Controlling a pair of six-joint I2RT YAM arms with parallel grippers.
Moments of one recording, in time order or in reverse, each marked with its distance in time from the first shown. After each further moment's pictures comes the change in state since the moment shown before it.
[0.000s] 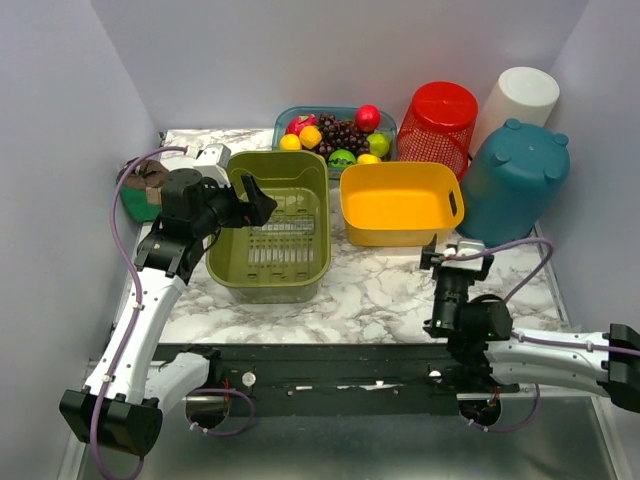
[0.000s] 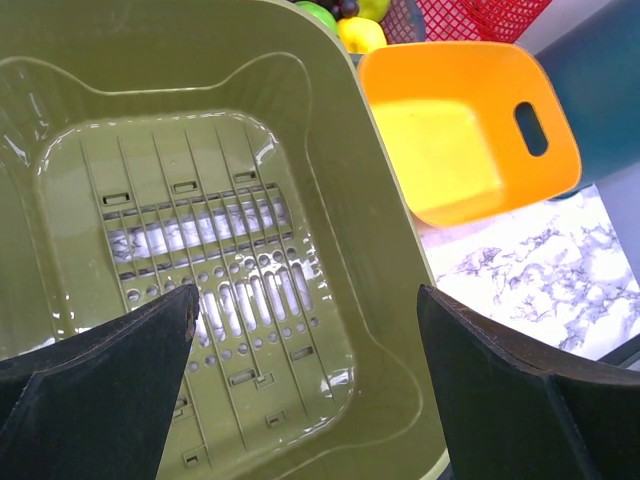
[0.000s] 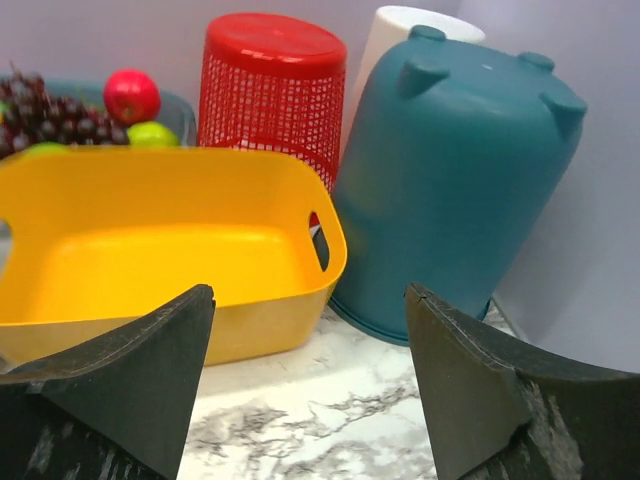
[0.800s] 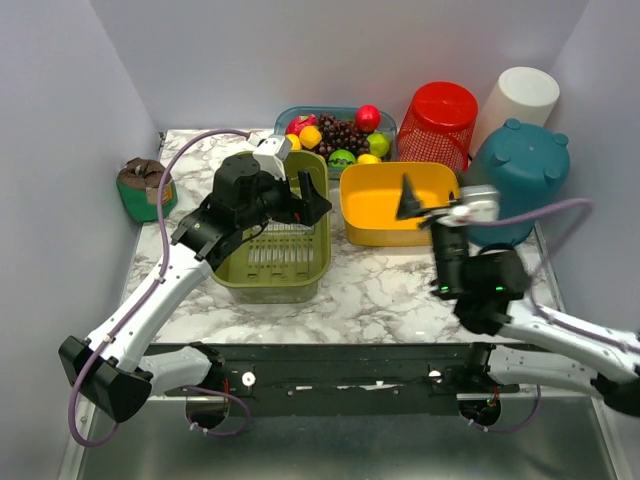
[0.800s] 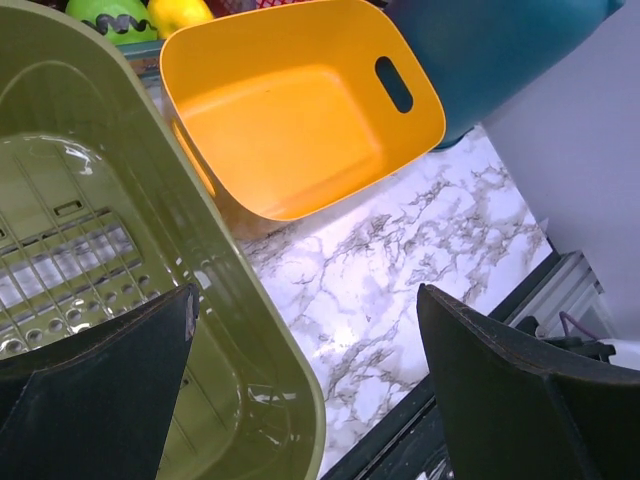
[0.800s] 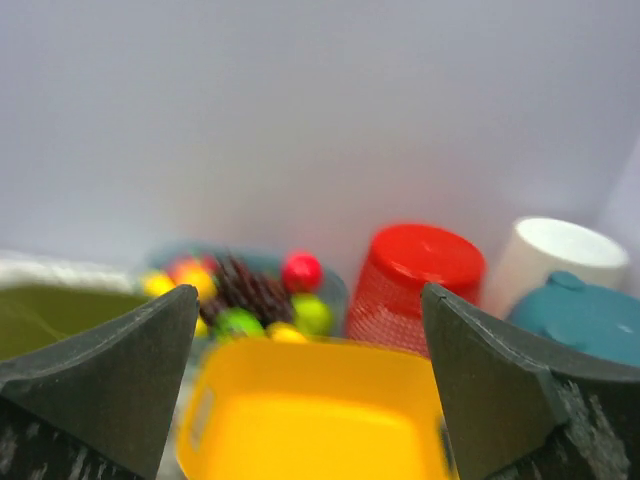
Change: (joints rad) left arm -0.346 0.176 0.158 0.047 -0.070 -0.089; right arm -0.034 0.100 0.528 -0.494 -0.408 0.196
